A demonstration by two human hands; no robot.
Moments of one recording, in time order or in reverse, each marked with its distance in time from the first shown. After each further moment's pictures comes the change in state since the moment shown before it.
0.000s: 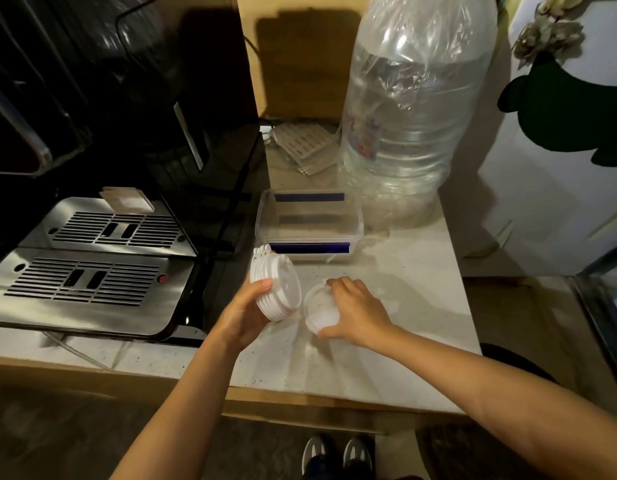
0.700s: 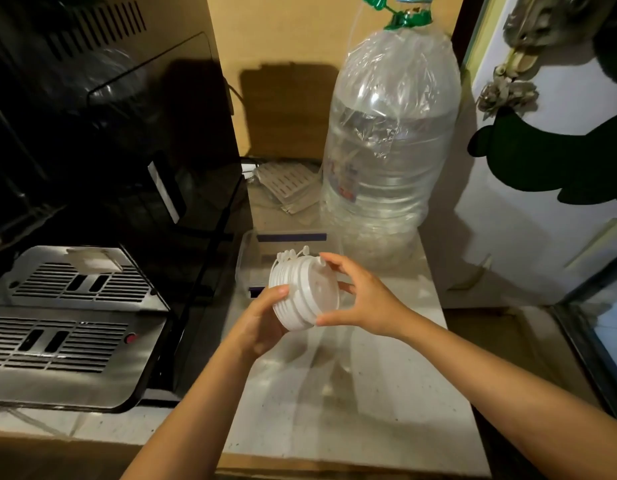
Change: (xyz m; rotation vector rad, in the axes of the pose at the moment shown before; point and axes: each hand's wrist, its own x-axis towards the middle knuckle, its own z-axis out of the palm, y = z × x) left_hand 0.046 0.032 0.053 0.031 -0.300 0.084; right_hand 0.008 0.008 -0.098 0.602 0.095 -0.244
